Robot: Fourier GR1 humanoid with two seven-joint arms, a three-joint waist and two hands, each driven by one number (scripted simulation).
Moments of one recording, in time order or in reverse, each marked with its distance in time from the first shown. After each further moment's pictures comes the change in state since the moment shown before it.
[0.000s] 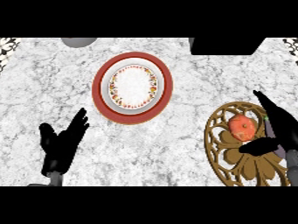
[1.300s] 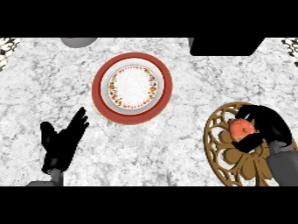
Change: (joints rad) left arm -0.018 -0.051 0.080 0.049 -0.057 -0.071 -0.017; right arm -0.092 0.133 -0.077 0.286 0.306 0.060 -0.208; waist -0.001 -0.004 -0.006
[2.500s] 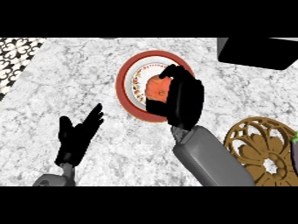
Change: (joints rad) left arm -0.053 -0.020 -0.078 -0.007 -0.023 -0.051 0.040; right arm -0.392 0.367 0.402 -0.107 0.405 -0.565 0.709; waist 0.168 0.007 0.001
